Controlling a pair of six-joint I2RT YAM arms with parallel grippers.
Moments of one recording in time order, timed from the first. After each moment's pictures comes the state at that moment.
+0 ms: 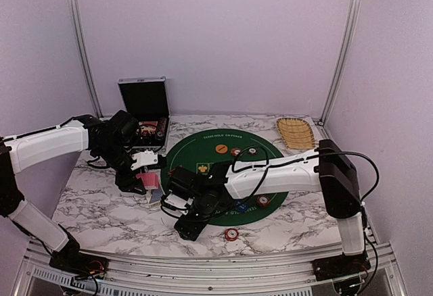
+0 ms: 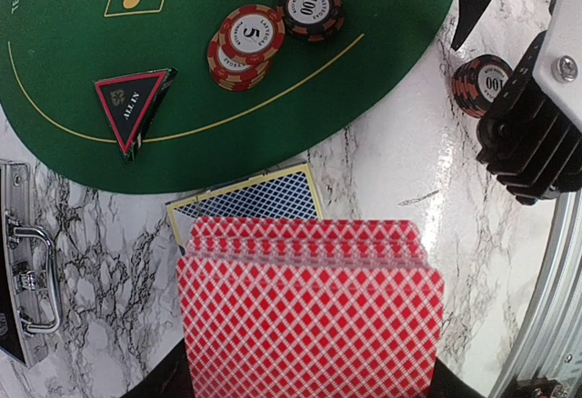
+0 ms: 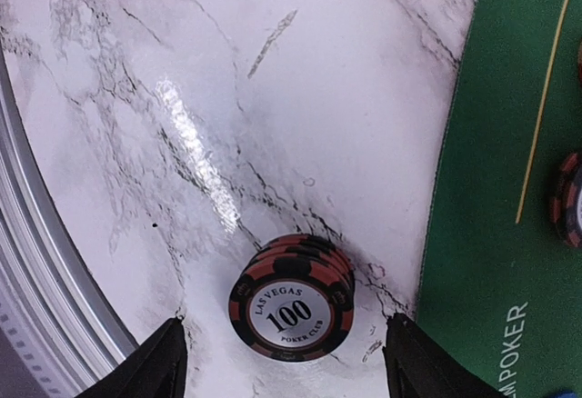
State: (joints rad) left arm -0.54 1.47 1.11 -0.92 0.23 0.81; right arm 1.24 2.14 1.65 -0.74 -0.10 0.17
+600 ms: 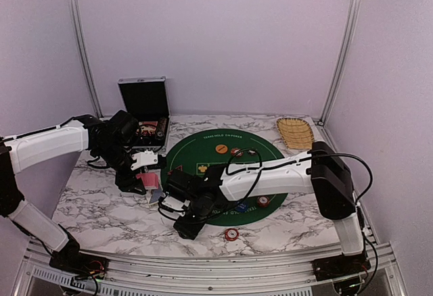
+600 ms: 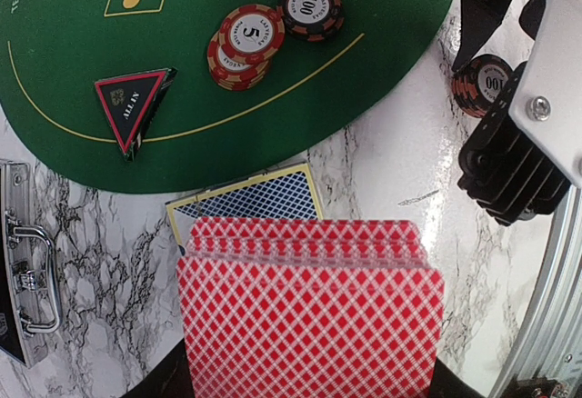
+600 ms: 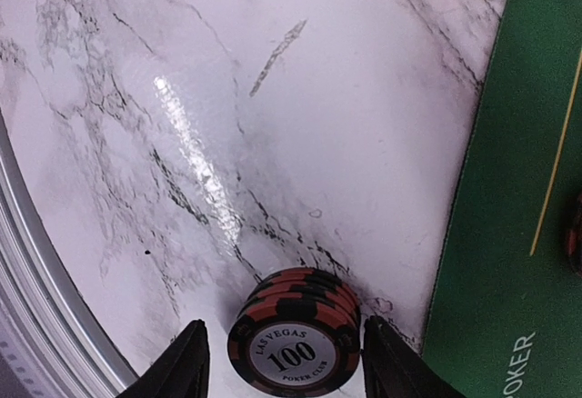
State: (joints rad) left arm -0.54 1.47 1.11 -0.93 0.23 0.81; right arm 1.24 2.18 1.68 -0.73 -0.09 0.15
